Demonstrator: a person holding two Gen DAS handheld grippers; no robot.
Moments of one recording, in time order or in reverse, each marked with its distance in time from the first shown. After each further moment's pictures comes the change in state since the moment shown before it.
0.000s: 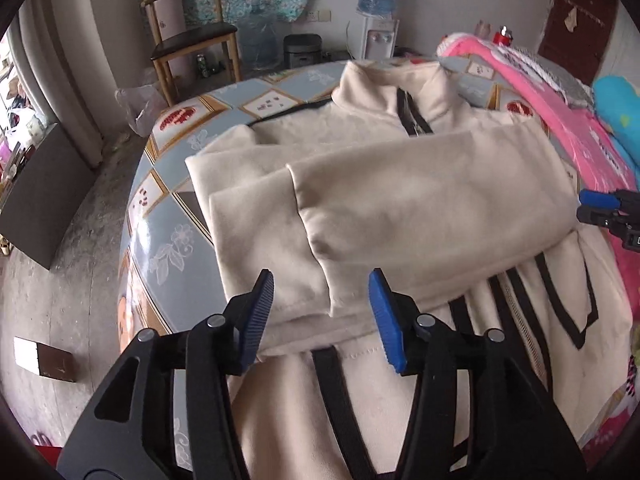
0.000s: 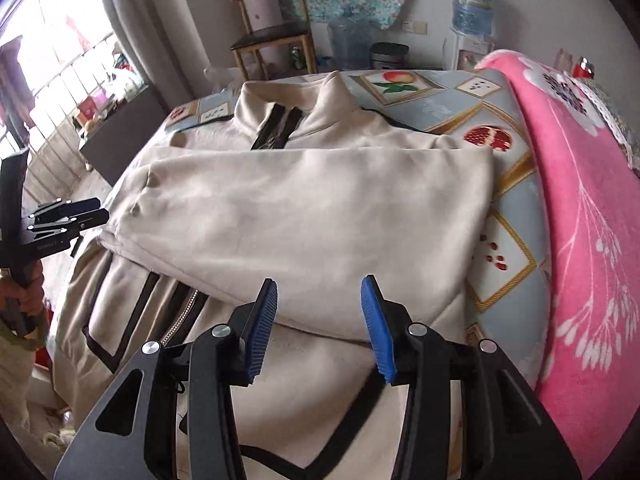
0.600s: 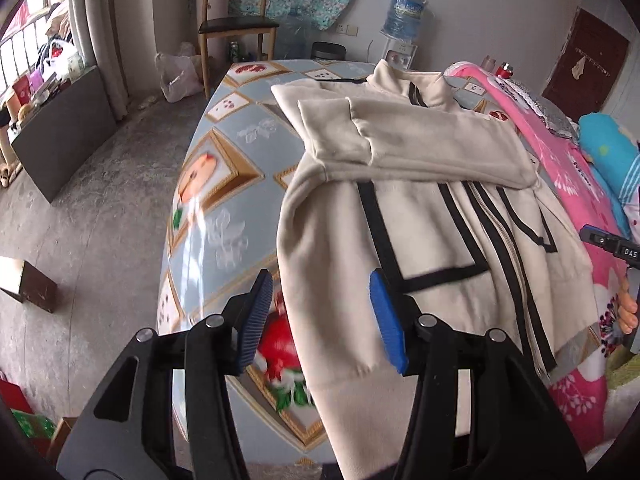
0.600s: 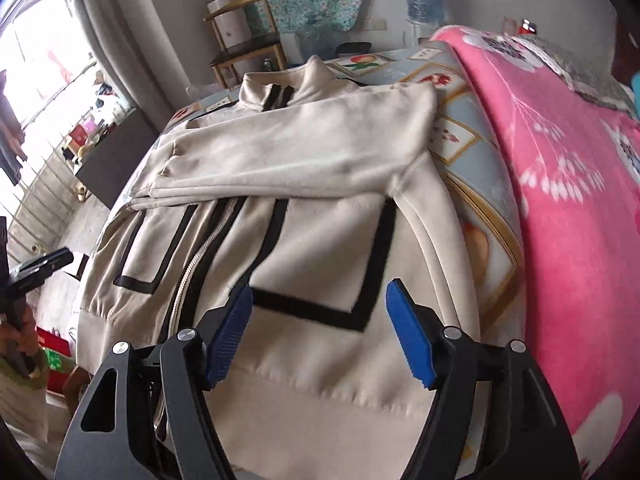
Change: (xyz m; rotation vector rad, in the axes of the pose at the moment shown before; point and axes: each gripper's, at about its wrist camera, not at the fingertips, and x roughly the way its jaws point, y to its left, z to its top) left arm -0.117 0.052 -0.164 -0.193 -0.086 -0.083; right arm -0.101 -0.004 -0.134 0.269 -0.073 -0.003
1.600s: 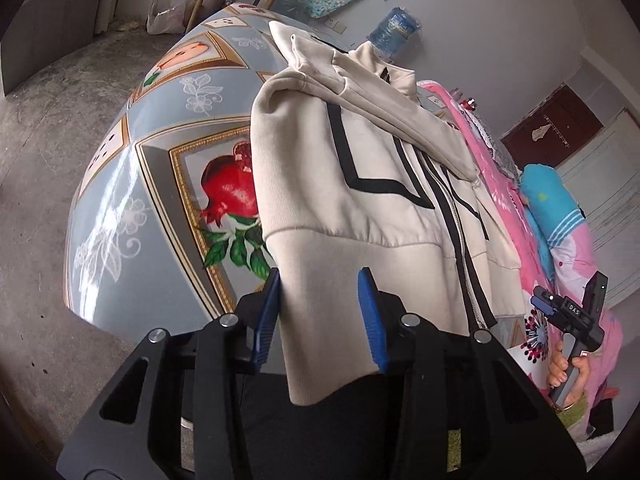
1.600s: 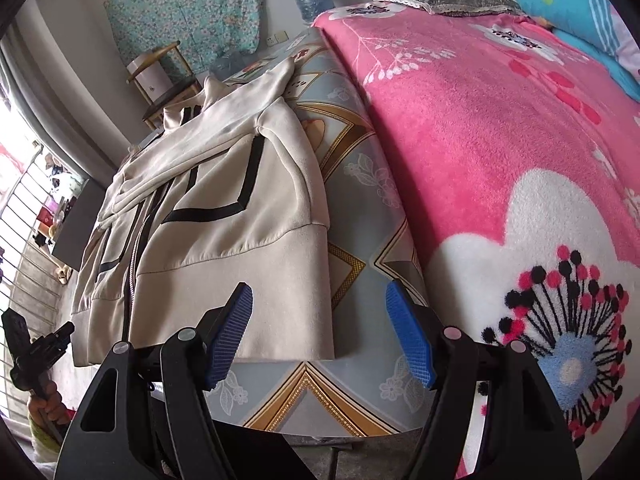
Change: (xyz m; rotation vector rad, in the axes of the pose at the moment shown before) left arm 0.012 0.016 -0.088 -0.237 0.014 -0.298; right arm -0.049 -0.072 -0.095 0.264 -0.079 -0.077
